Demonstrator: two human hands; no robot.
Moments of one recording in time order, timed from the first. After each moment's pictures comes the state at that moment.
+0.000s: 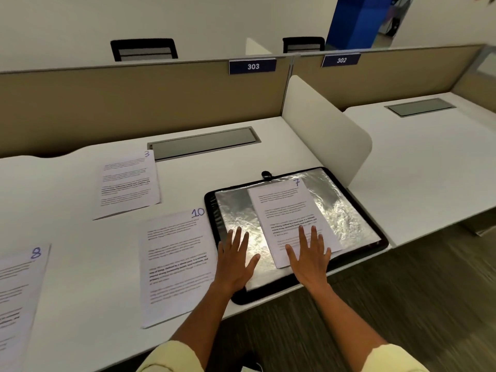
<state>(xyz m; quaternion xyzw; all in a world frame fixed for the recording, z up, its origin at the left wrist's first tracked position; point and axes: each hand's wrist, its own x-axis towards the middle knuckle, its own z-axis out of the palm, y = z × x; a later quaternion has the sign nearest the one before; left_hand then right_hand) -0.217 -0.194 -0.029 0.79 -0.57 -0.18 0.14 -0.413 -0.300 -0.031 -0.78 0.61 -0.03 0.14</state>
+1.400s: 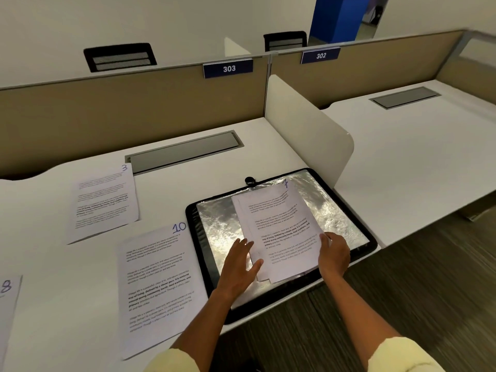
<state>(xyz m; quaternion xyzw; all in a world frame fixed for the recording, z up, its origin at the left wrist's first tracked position) -0.250 -0.243 -0.029 0.74 -0.54 -0.26 0.30 -0.464 -0.369 -0.004 -0.56 0.71 -0.35 0.25</state>
